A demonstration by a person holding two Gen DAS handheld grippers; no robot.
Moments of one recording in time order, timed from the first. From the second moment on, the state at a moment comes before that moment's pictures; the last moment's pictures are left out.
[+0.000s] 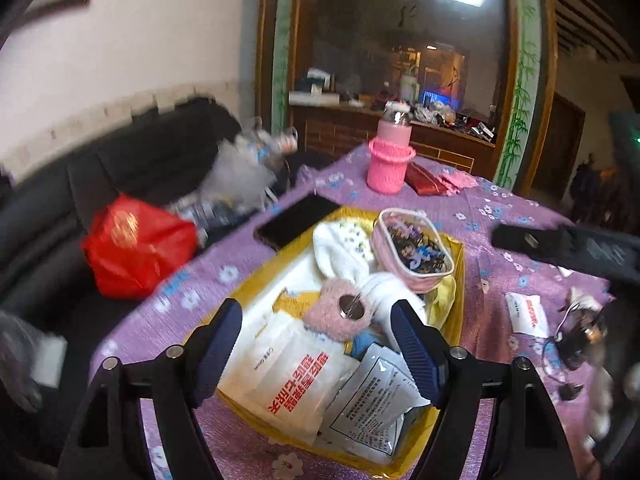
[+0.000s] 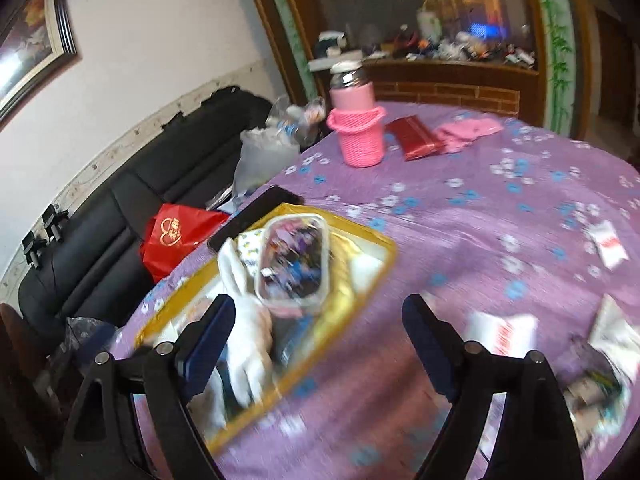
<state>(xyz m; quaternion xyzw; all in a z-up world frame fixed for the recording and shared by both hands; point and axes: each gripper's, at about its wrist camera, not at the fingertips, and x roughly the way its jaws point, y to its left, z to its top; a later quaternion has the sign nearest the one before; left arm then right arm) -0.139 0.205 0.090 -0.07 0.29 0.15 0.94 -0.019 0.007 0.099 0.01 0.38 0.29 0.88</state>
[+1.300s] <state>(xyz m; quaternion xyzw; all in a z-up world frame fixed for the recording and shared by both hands) -0.095 0.037 0.034 0.02 0.44 -0.03 0.90 -0.020 -0.302 0.080 0.13 0.36 0.08 0.92</state>
